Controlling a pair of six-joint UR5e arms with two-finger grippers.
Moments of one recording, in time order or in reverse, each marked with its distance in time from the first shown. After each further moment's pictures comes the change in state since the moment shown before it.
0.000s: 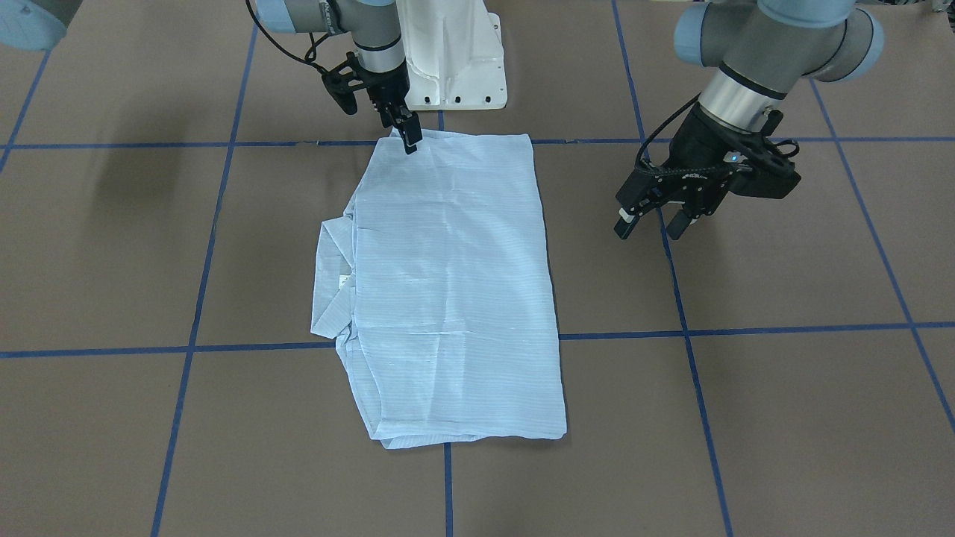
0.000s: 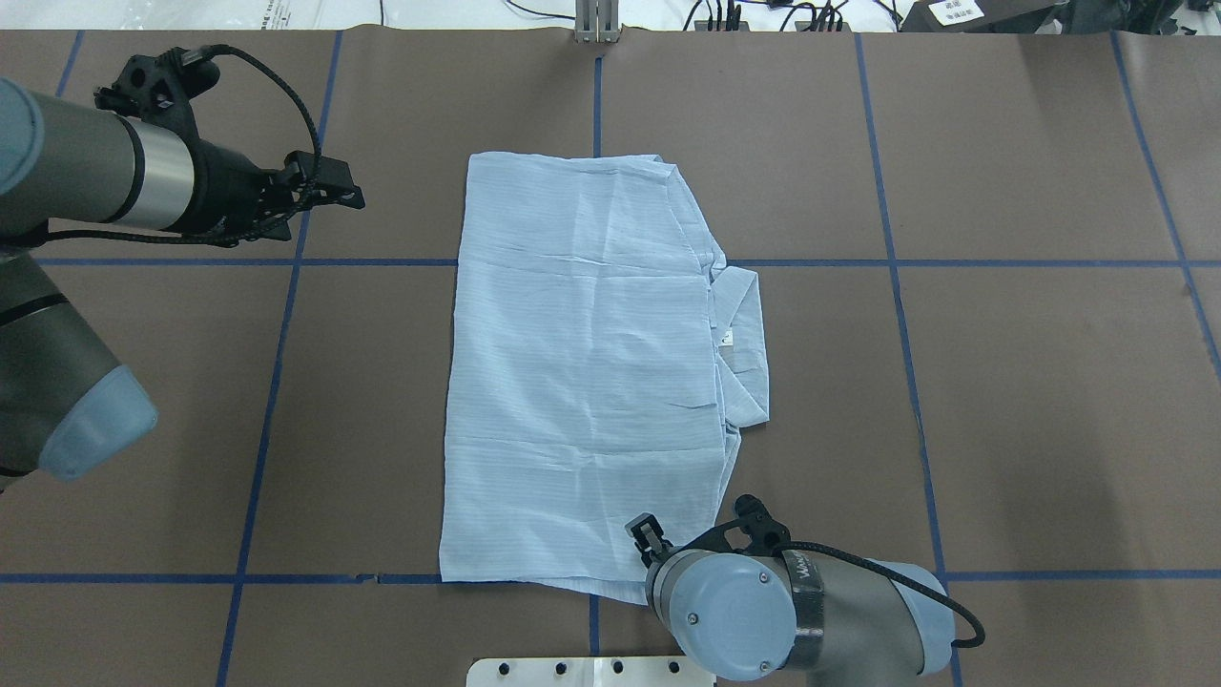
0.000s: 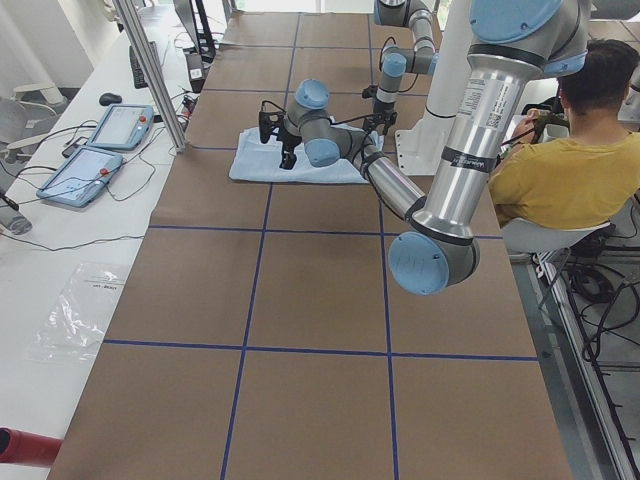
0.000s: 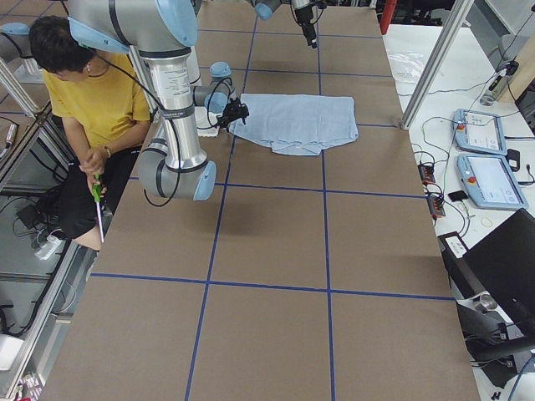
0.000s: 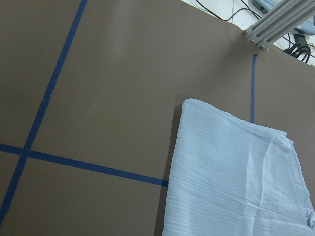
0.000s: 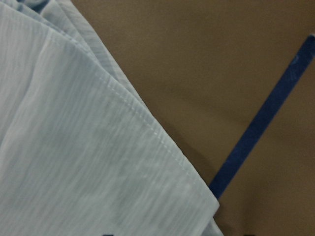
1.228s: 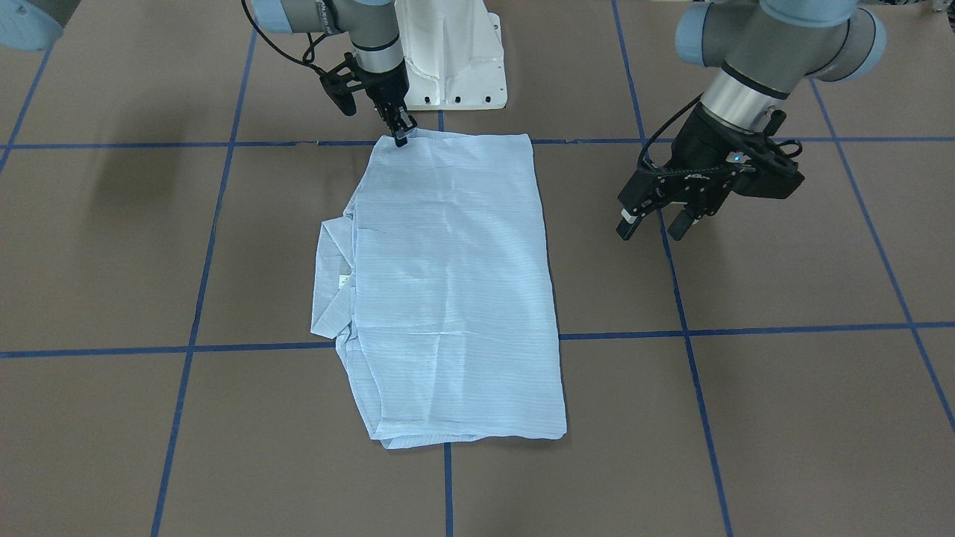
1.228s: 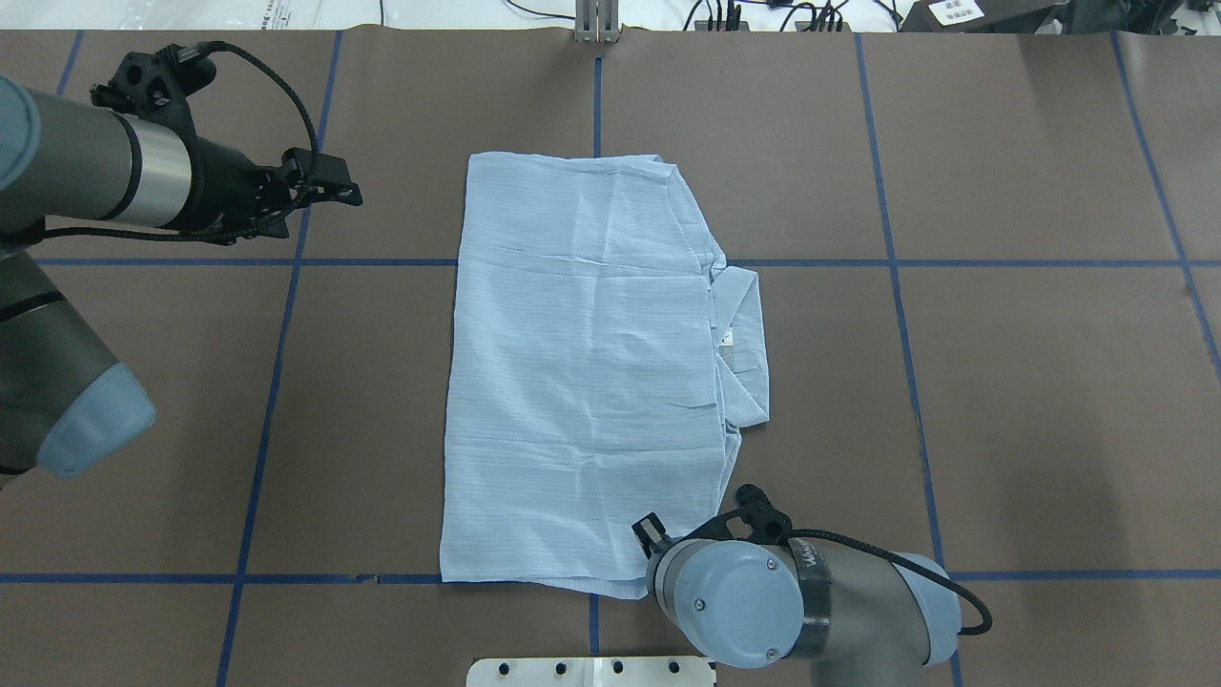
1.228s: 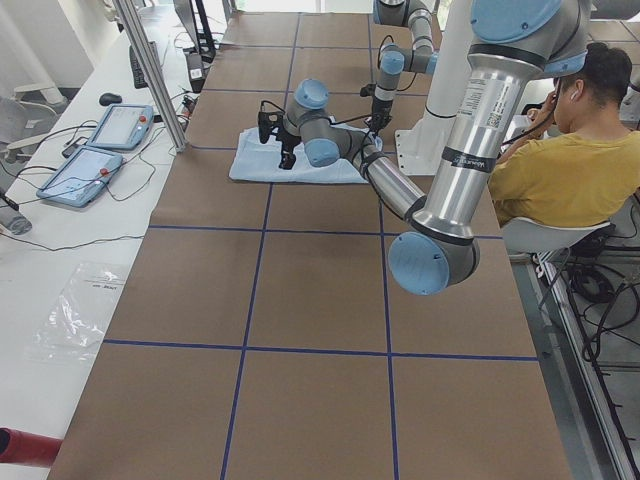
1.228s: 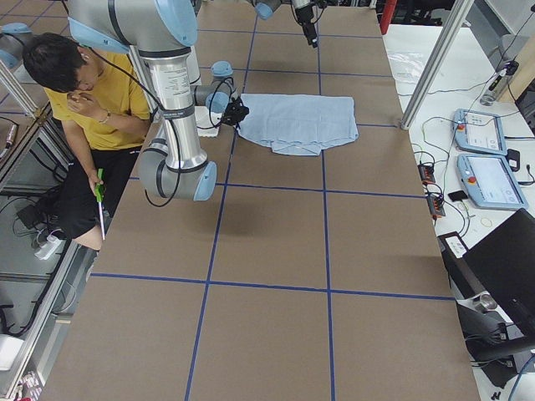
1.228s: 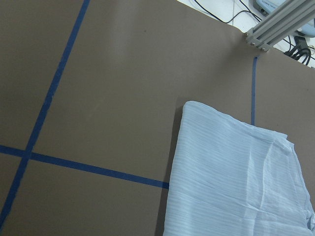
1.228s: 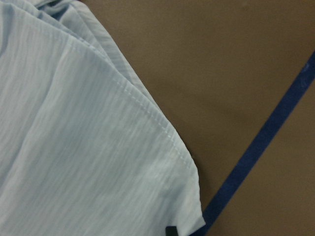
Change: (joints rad) left arm -0.004 0.000 -0.002 0.001 0.000 -0.006; right arm 0.020 -0.001 0.018 0.004 0.015 -0.017
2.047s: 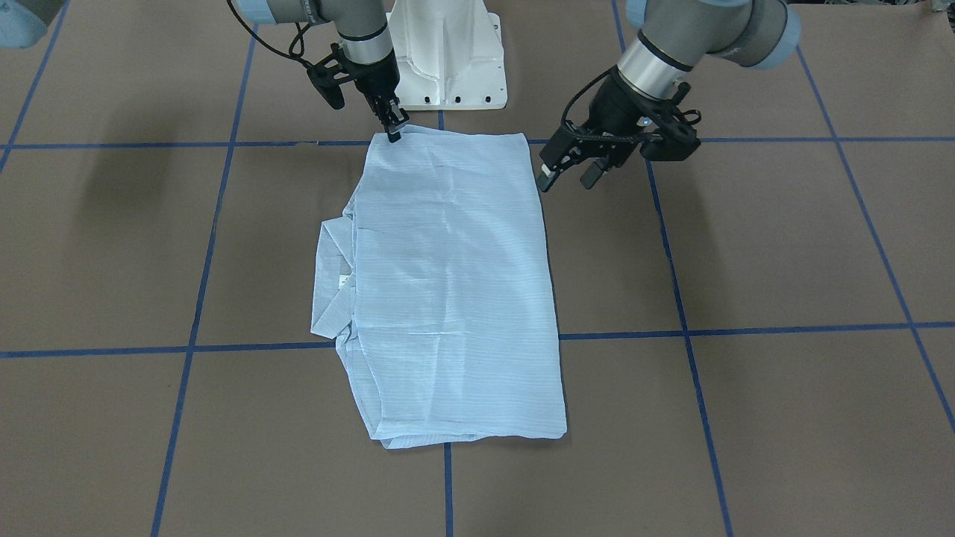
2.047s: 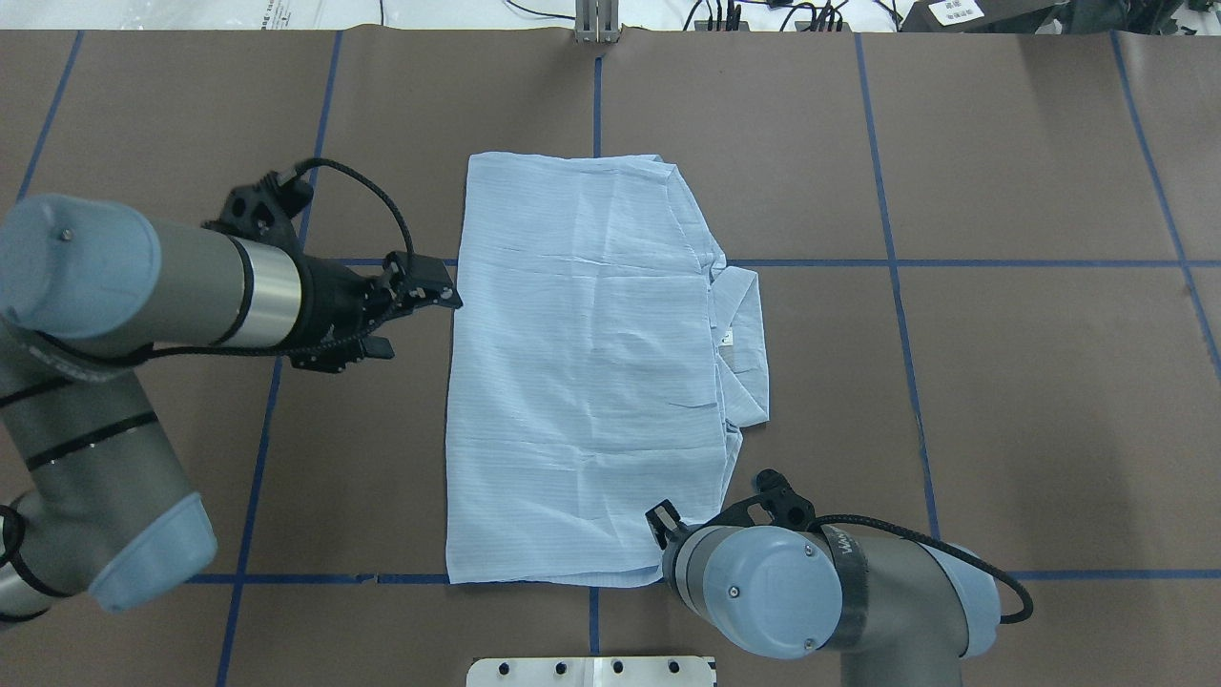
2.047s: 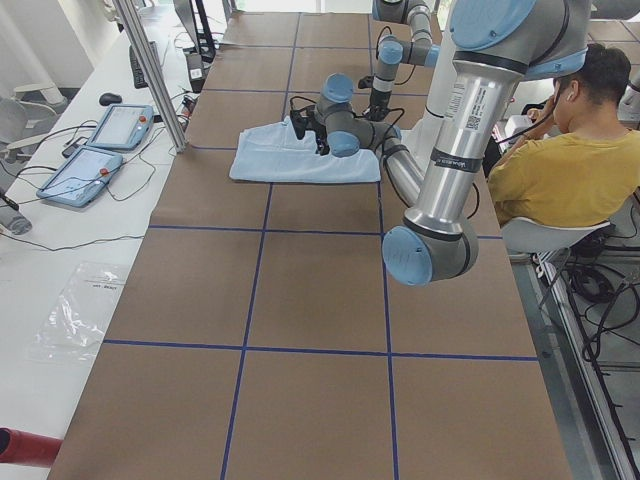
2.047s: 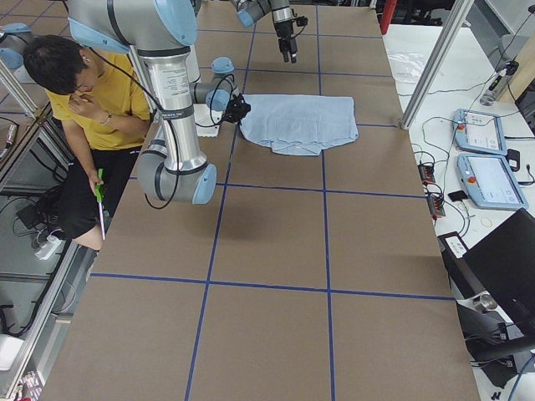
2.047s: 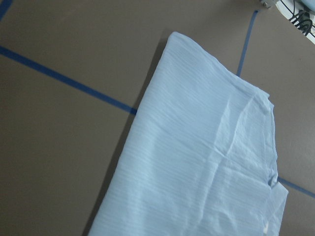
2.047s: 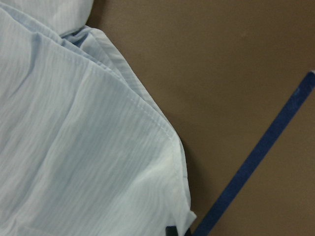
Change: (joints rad) left arm 0.261 -0.016 -0.078 -0.004 0.072 -0.394; right arm 0.018 -0.034 0.069 -0.013 0.006 -0.016
